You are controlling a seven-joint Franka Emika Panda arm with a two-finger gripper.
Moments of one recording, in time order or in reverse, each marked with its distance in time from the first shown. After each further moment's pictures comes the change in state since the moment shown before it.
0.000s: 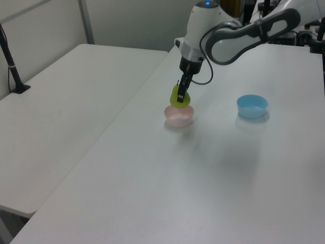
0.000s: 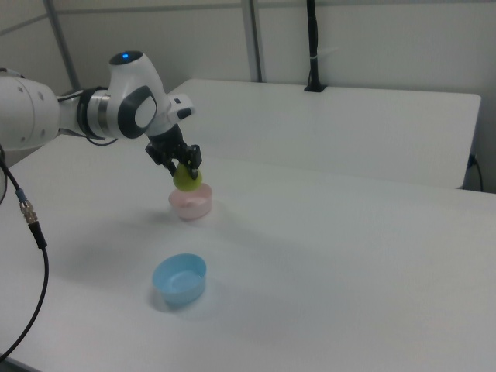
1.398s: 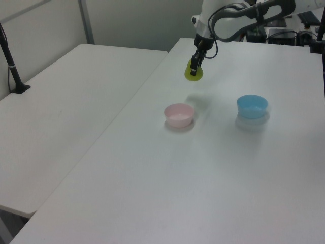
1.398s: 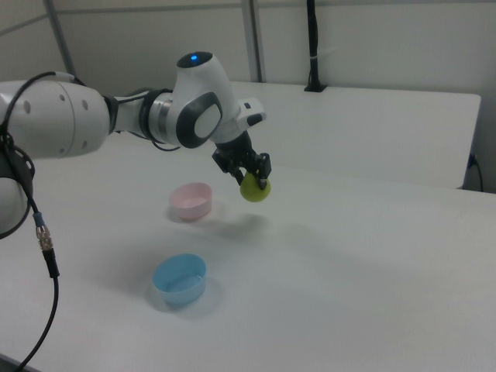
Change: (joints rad) arm -0.239 0.032 -0.018 0.050 -0.001 0.008 -0.121
